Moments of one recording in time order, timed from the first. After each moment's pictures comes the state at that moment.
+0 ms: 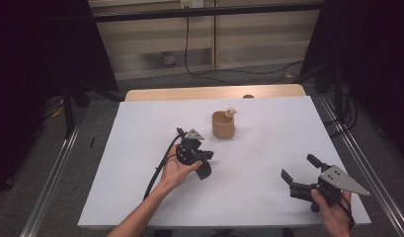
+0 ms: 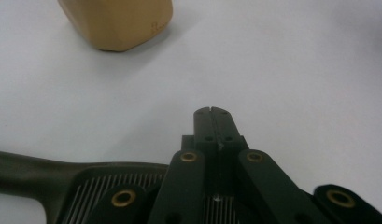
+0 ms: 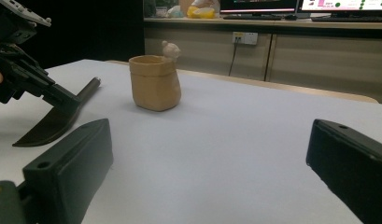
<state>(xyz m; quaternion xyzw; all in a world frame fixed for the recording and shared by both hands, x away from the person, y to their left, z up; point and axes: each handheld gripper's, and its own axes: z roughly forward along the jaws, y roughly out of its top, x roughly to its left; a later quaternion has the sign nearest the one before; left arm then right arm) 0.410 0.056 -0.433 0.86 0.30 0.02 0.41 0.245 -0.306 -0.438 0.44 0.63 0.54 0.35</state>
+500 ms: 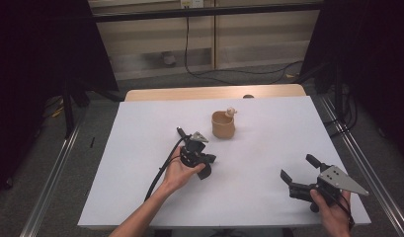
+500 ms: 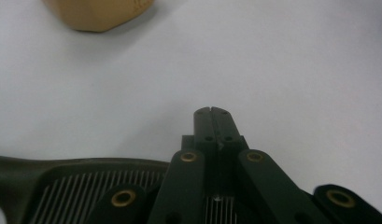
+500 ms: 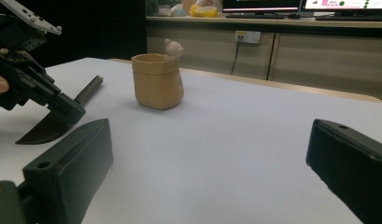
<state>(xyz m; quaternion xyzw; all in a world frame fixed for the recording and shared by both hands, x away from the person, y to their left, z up) 0.408 0.046 -0.440 0.88 0.29 0.00 0.38 0.245 -0.305 -0.439 0.43 0.63 0.54 0.35</state>
